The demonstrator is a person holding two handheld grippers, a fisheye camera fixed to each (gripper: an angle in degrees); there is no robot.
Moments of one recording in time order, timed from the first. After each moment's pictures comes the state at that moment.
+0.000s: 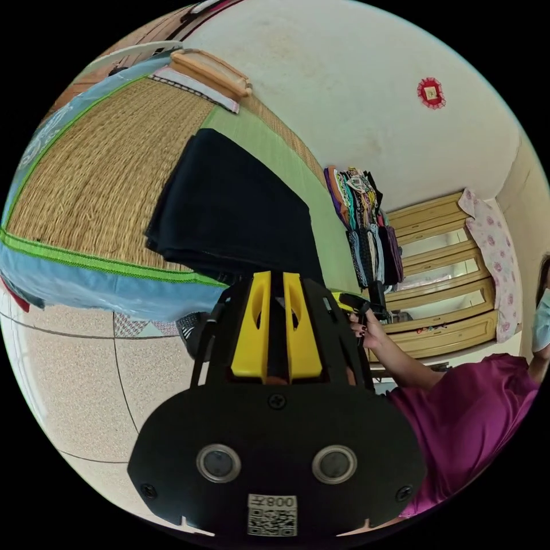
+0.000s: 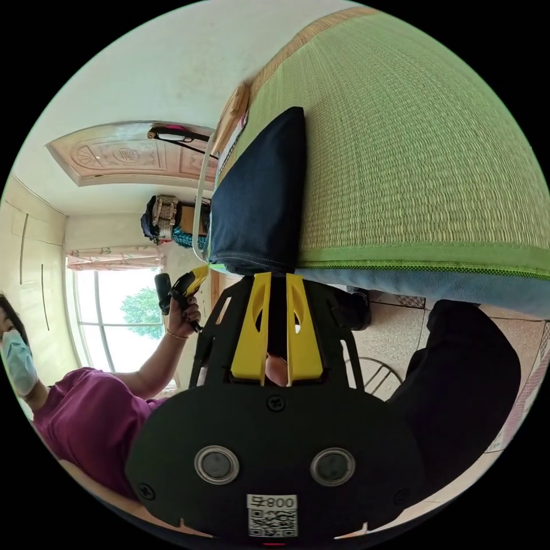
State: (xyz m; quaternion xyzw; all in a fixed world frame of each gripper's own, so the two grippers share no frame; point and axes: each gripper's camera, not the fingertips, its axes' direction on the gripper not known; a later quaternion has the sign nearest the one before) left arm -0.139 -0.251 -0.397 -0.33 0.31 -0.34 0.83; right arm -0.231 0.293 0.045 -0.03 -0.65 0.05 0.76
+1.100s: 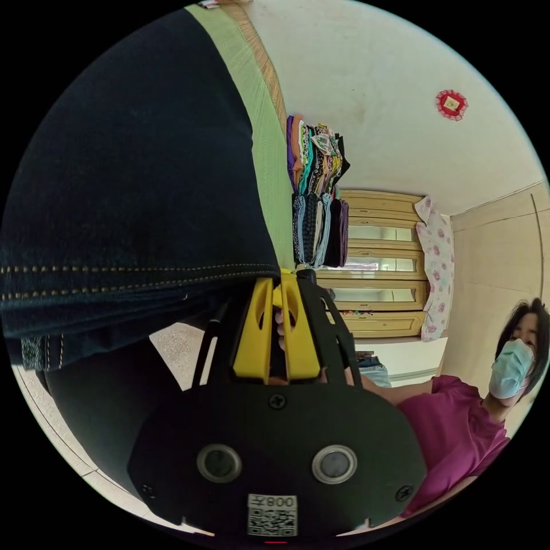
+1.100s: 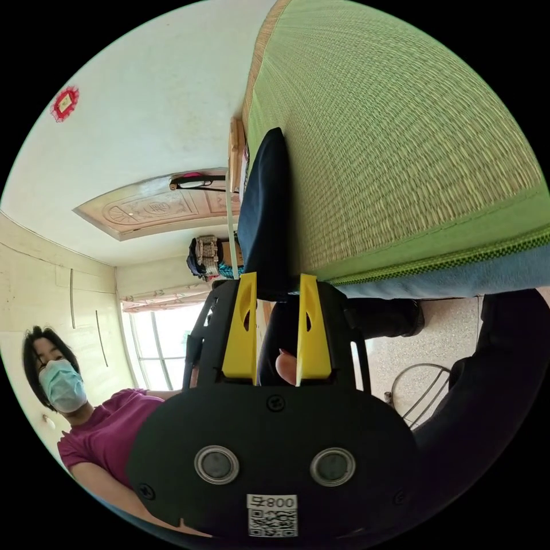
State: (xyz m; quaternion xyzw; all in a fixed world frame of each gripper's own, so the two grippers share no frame) left arm -0.001 -0.183 -0.270 -0.34 0.48 -0.44 0.68; right arm -0.219 0.361 0.214 -0.04 -0.76 0.15 0.63
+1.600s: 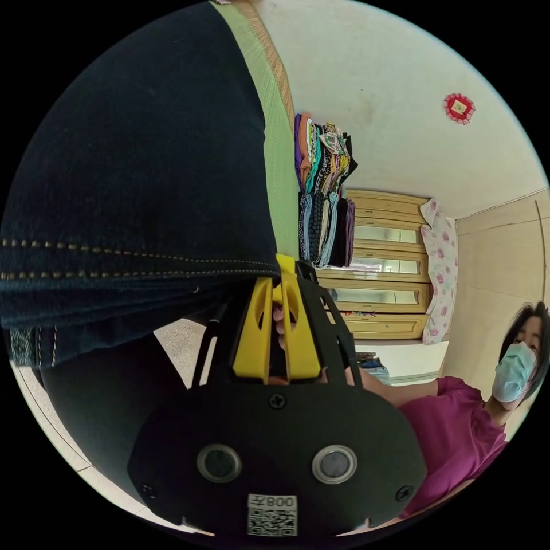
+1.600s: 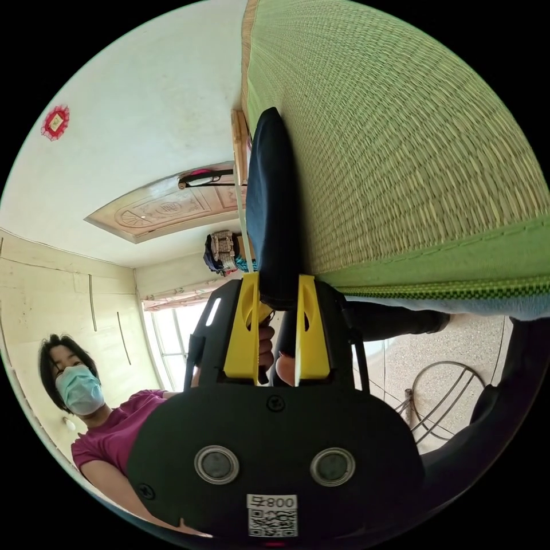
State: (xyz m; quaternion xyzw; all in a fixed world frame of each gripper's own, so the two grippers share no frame) left arm -0.003 -0.150 -0.284 -0.36 0.47 -0.44 0.67; right arm -0.253 0.369 0.262 -0.07 -0.79 0.14 0.59
